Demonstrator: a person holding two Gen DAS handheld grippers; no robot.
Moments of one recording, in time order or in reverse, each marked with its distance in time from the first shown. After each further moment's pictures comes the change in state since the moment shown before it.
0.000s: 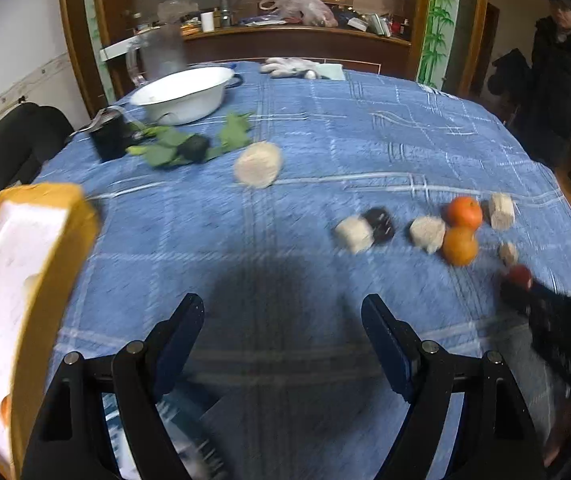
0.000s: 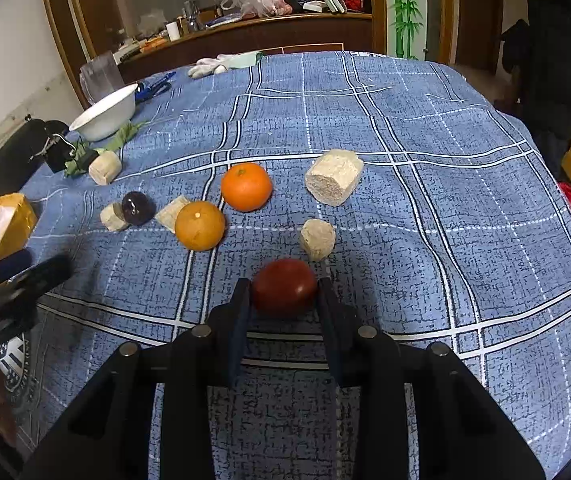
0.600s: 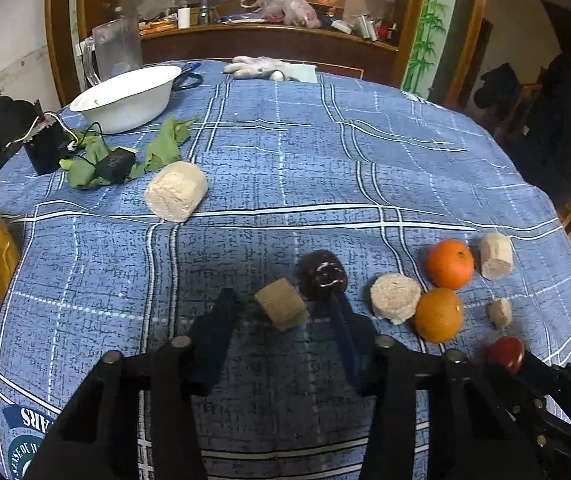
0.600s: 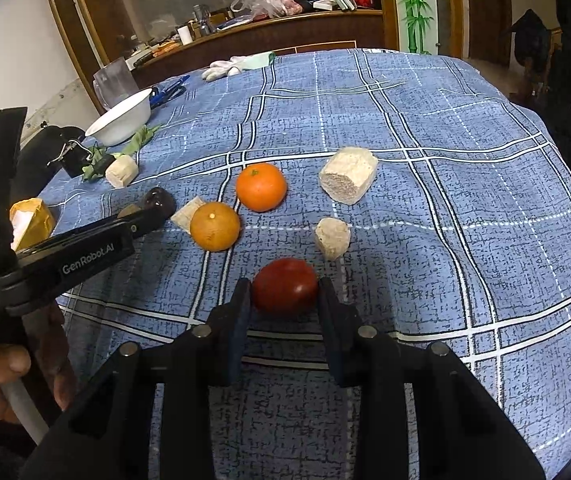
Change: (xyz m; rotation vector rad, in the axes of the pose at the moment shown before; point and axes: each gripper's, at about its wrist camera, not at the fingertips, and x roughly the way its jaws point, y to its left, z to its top) left arm 0.040 -0.030 0.020 -0.029 -0.015 -0.092; right arm 0.000 -0.002 0.000 0.014 0.004 0.079
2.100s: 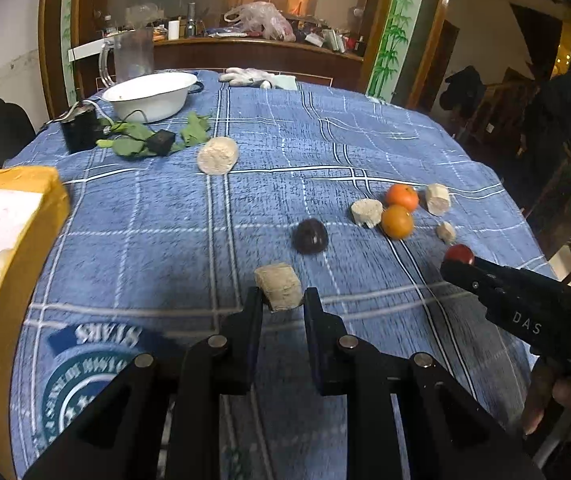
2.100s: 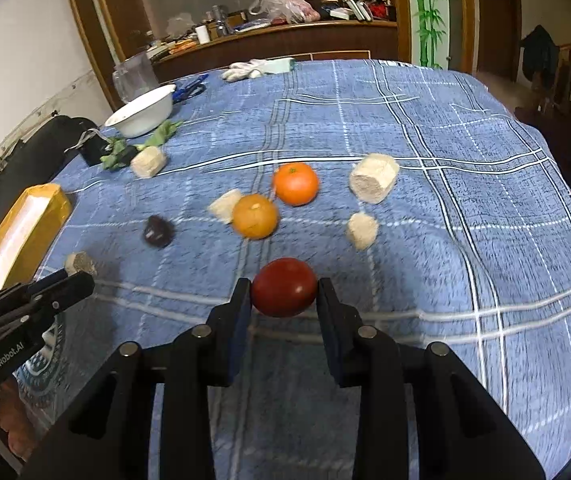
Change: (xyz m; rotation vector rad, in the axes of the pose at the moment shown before) left arm -0.078 0.038 -0.054 0.040 -0.040 -0.115; right arm -0.022 0.029 -0.013 -0.054 -0.015 0.004
